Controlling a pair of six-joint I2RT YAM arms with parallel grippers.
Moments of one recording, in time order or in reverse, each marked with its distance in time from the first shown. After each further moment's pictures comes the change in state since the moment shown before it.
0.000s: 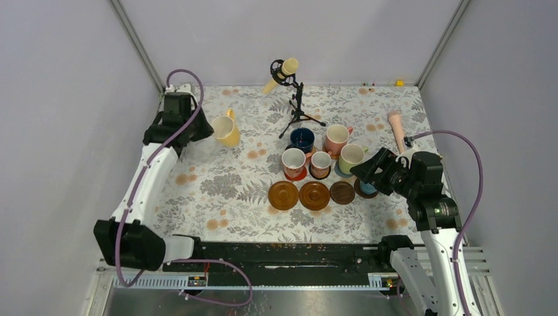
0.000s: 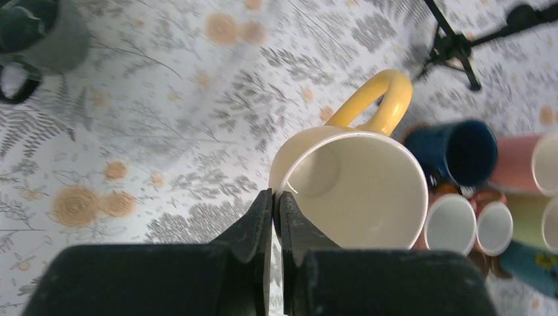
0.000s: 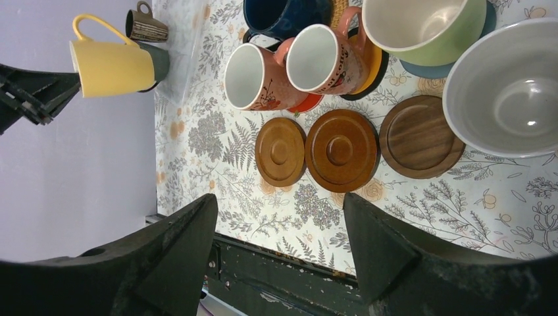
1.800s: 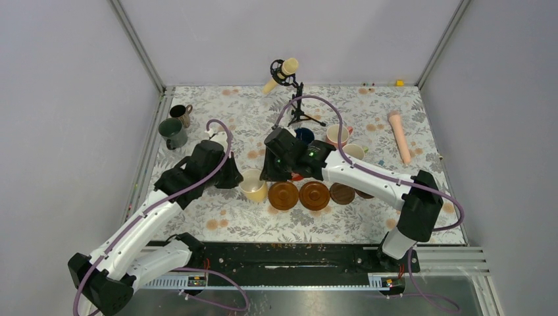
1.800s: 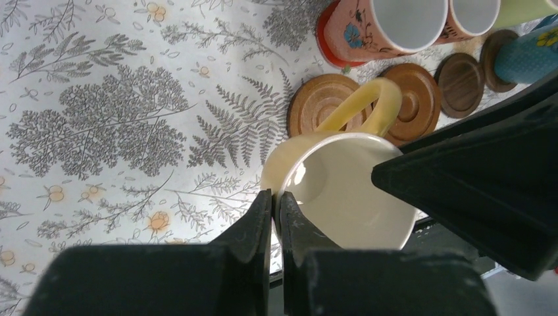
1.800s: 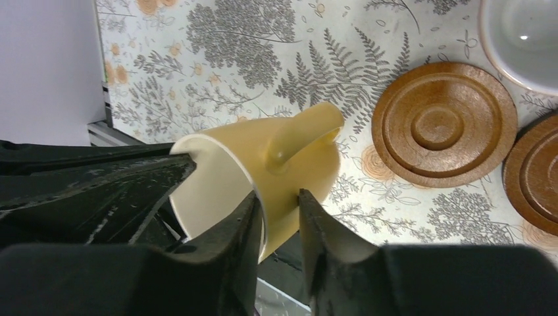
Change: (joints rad) left arm -0.501 -0.397 -0.377 -0.096 -0.032 -0.097; right arm 0.933 1.033 0.609 0.136 0.454 0.285
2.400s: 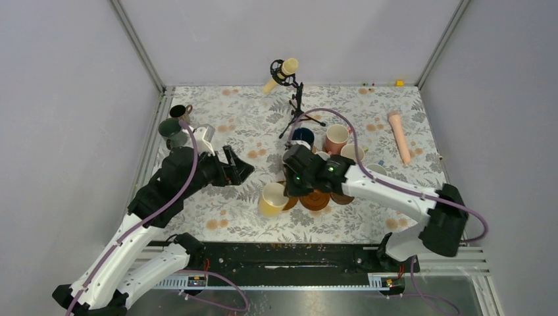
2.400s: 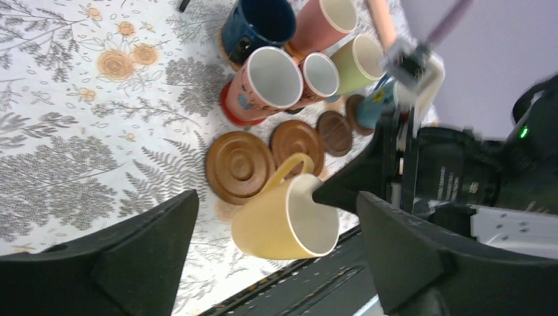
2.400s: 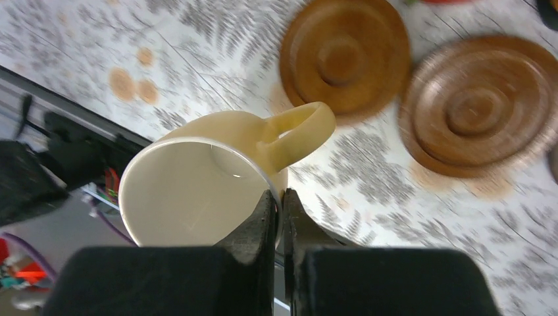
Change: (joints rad) left arm -0.003 -0.201 0.023 0.117 0.090 -0.098; right arm 0.008 -0.161 -0.212 -0.043 0.013 -0.163
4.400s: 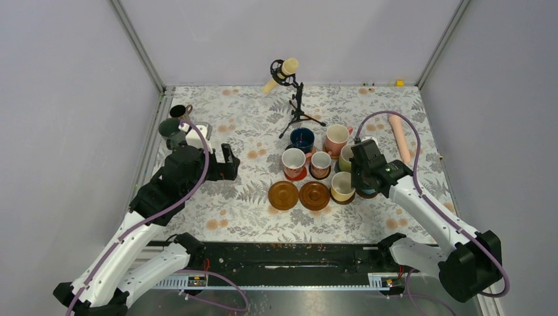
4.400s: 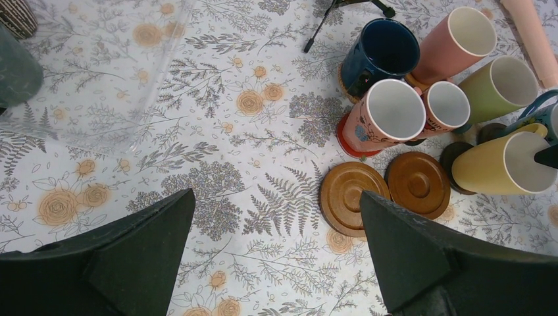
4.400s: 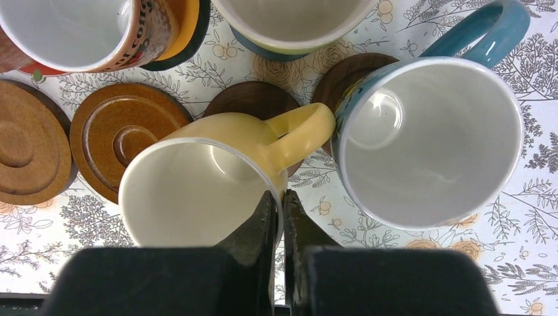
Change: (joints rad) left arm 0.000 0.010 0.017 -0.028 -0.306 0.260; right arm -0.547 -0.404 -0.404 -0.084 0.158 -0.397
